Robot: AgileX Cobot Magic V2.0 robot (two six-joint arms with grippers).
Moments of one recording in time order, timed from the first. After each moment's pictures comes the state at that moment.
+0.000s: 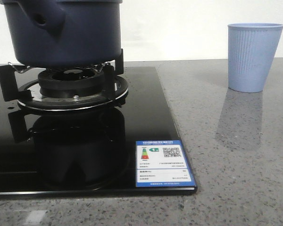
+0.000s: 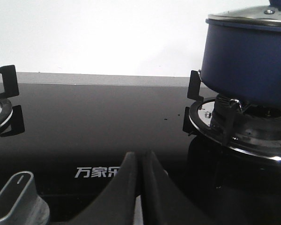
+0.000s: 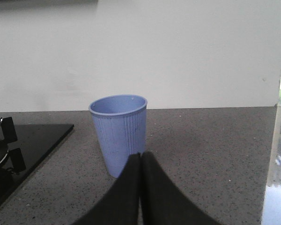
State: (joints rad) left arm -0.08 0.00 0.00 -0.07 0.12 0.03; right arm 0.30 0.22 -0.15 -1.81 0.16 1.84
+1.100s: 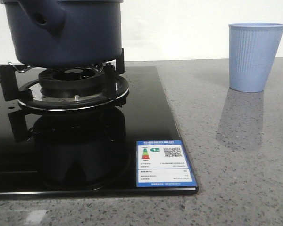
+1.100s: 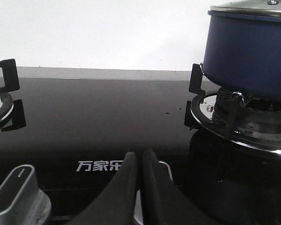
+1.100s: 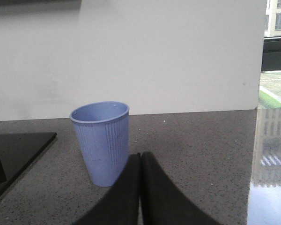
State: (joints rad) left arm -0.07 0.00 0.00 -0.06 0.14 0.03; right arm 0.30 0.22 -0.15 -1.81 0.23 1.84
